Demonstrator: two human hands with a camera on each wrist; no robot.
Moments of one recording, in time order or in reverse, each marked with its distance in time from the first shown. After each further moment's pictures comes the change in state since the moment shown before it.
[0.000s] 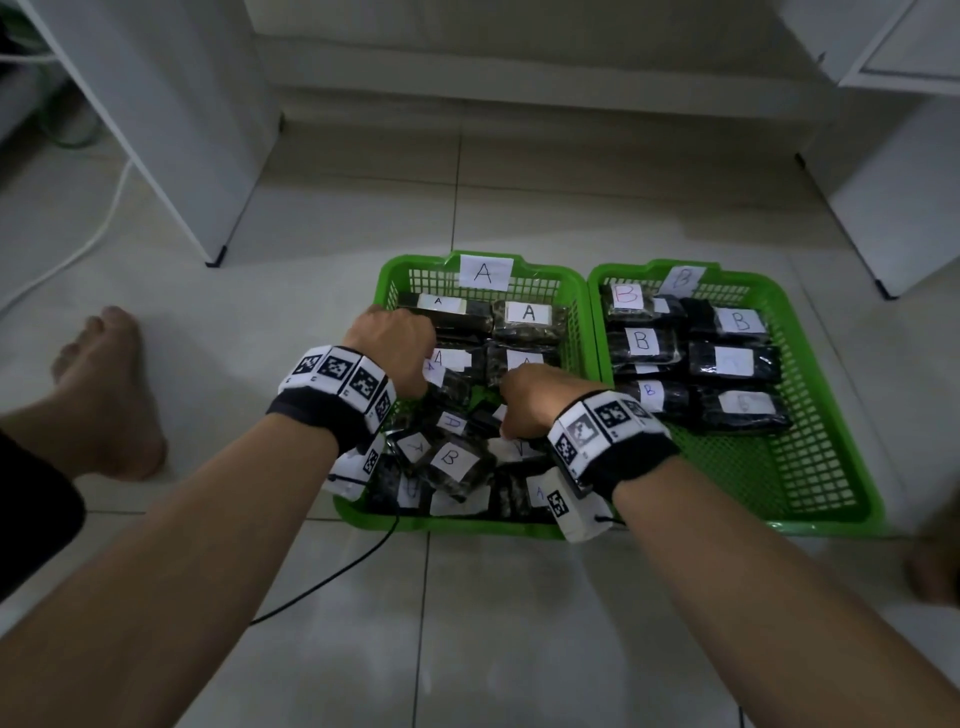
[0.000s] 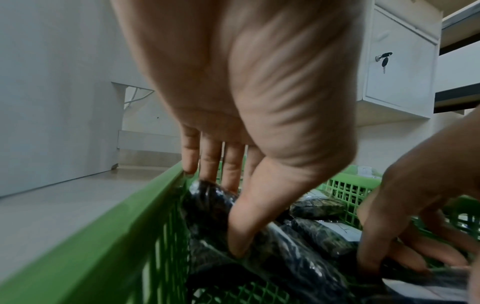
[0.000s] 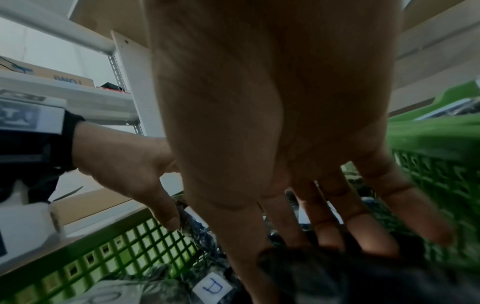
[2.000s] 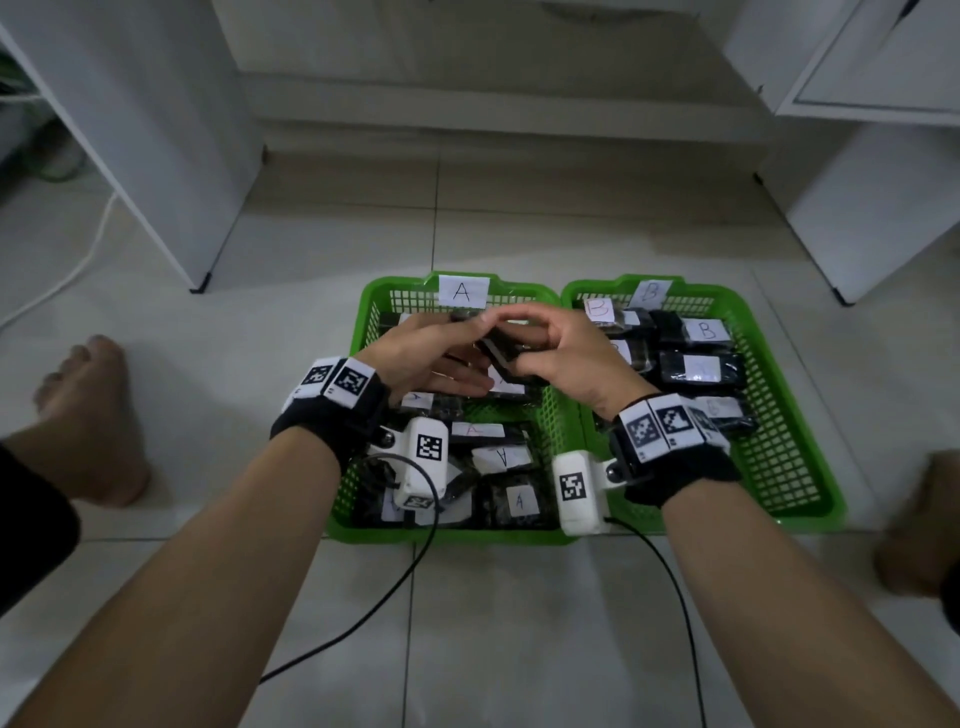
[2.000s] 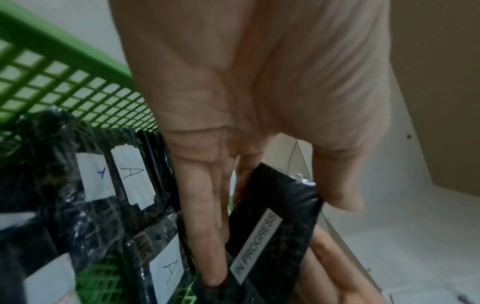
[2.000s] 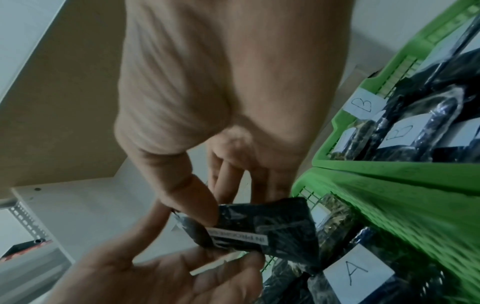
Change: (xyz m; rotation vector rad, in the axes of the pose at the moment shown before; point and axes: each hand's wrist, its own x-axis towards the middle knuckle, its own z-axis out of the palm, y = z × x) left_hand -0.013 0.038 -0.032 -1.723 -0.290 -0.007; right_hand -0.056 0.038 -0.035 1.150 0.411 -0.329
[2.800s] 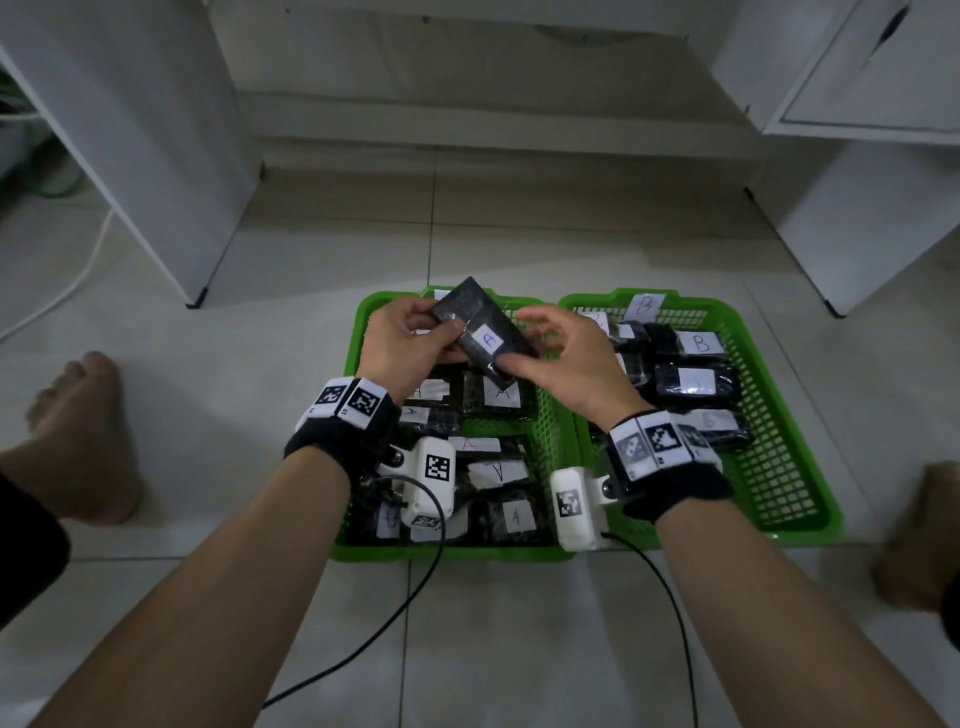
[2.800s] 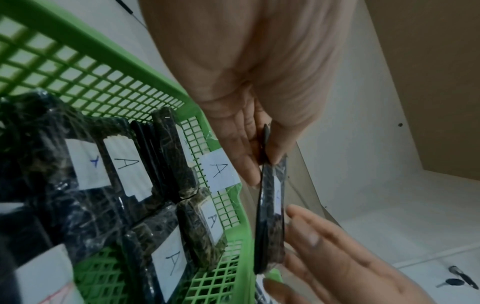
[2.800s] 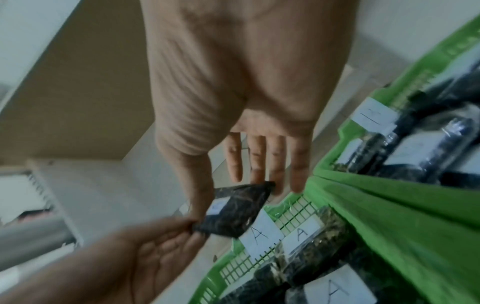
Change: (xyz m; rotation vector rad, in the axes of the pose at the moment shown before) left_hand 0.021 -0.007 0.001 -0.029 0.534 0.355; right_hand 0.002 0.000 -0.006 -0.302 0.219 -0.003
